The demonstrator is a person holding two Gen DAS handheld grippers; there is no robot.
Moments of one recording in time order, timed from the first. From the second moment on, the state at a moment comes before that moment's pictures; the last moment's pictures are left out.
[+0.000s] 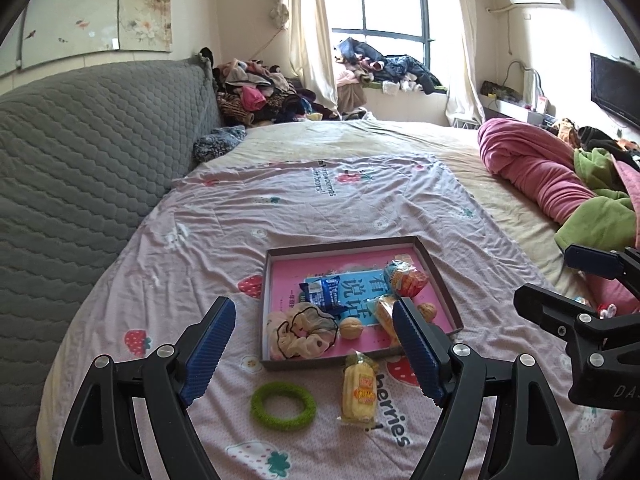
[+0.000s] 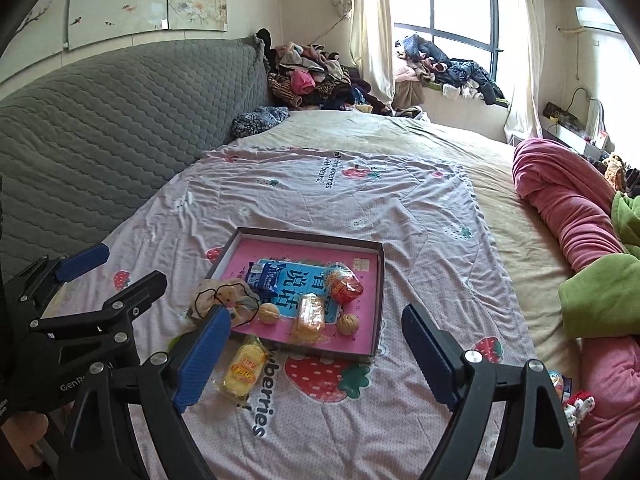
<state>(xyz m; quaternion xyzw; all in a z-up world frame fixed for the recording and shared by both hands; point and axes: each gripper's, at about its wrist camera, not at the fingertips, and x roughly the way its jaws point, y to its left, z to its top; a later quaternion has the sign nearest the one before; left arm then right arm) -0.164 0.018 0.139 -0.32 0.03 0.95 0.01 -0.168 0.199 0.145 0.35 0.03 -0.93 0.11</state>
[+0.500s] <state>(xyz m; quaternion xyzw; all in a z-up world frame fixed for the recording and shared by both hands) -0.116 -0.007 0.144 -0.32 0.02 0.95 -0.01 -0.117 0.187 0.152 0.35 0.03 -0.93 0.11</state>
